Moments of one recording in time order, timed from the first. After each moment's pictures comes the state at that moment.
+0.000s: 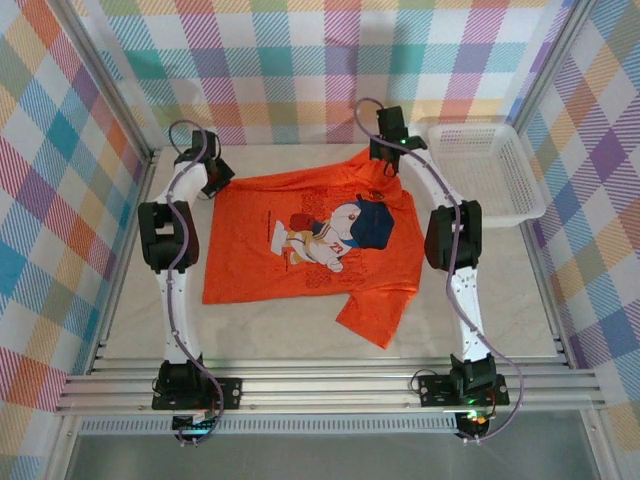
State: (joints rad) left arm 0.04 2.43 2.11 -0.66 0.00 -0.69; right arm 0.29 2.45 2.34 -0.58 0.24 0.20
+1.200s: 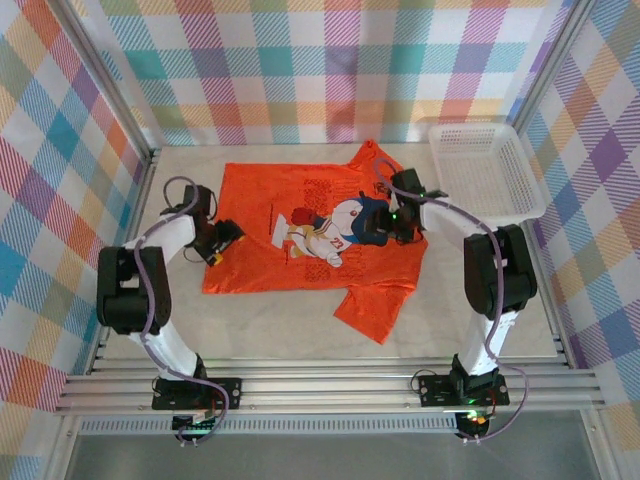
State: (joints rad) left arm 0.00 1.75 1.09 -0.61 0.21 -0.74; right arm 0.31 1.84 1.24 -0.57 -0.22 0.49
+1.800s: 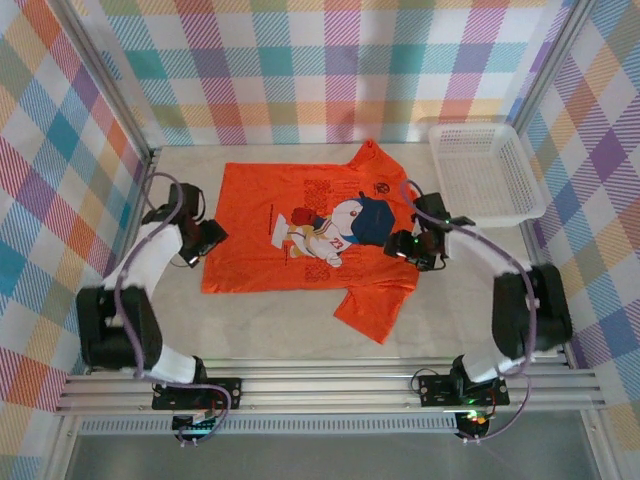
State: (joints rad) left arm 0.01 1.41 1.07 -0.80 -0.01 -0.73; right arm 0.28 1.48 0.94 -0.61 -0.22 0.56
